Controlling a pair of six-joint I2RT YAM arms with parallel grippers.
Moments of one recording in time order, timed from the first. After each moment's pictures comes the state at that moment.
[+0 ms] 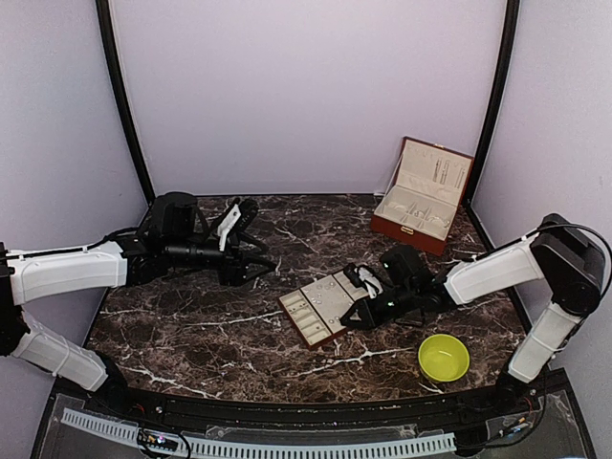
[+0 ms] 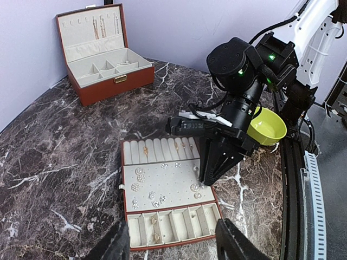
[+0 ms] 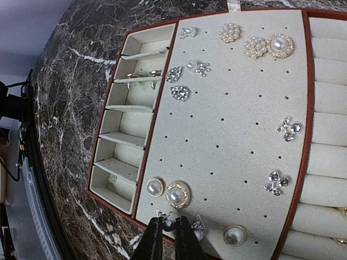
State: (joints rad) left arm -0.66 1.30 0.82 0.06 0.56 0.12; right arm 0.78 1.65 0.70 0.12 -0.46 0.34
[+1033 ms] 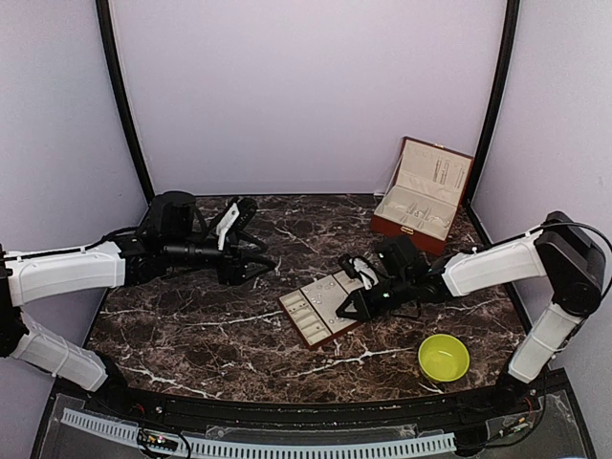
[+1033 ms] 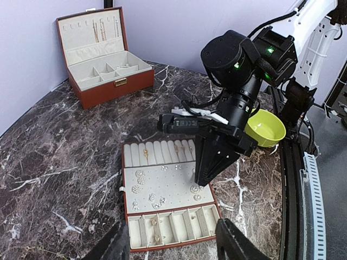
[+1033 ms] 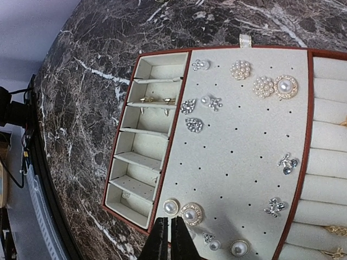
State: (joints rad) left arm -0.66 1.29 0.82 0.06 0.56 0.12; right arm 0.79 1.64 0.79 0.04 -0.45 0.34
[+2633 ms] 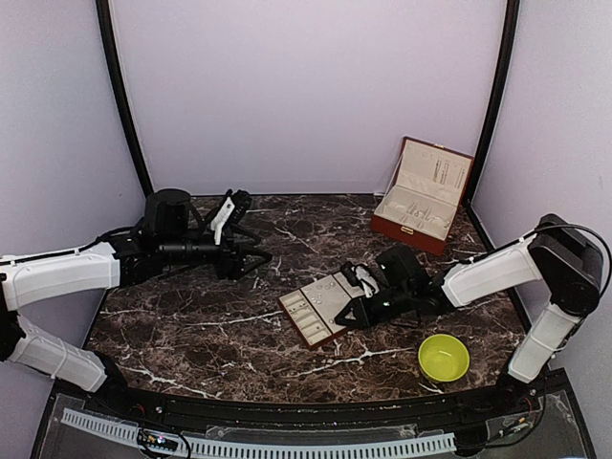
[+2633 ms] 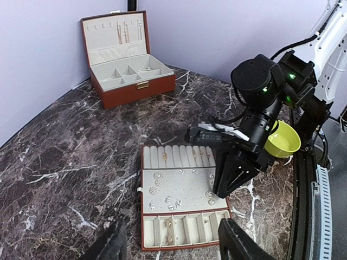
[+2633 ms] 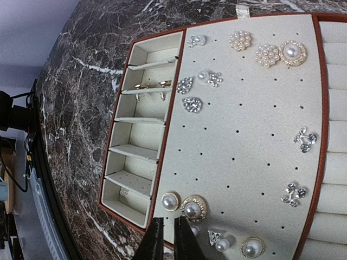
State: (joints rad) left arm -0.66 1.26 0.82 0.06 0.47 0.08; right arm 0.82 1.67 0.71 0.17 -0.44 0.43
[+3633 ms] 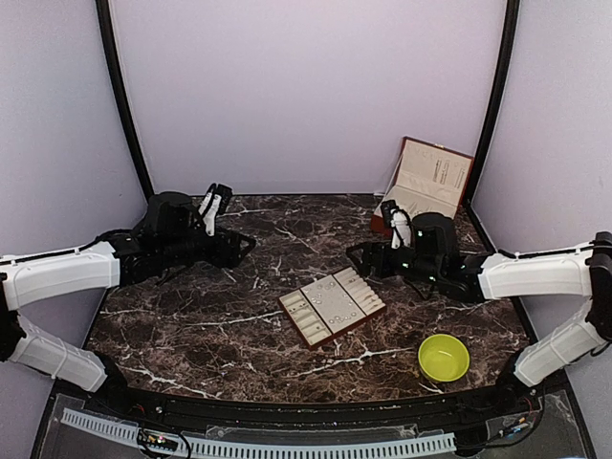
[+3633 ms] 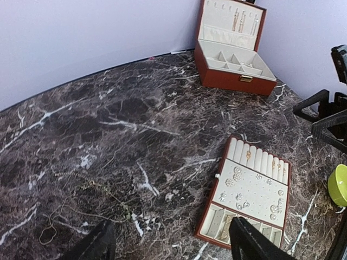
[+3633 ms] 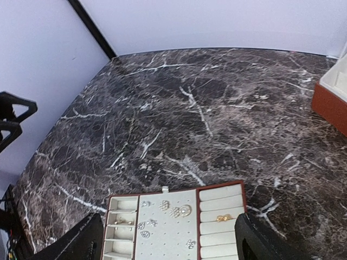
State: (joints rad) left arm -0.65 1.26 0.82 -0.01 0.02 -0.17; right arm 0.76 1.38 0.70 0.28 -0.02 0.43
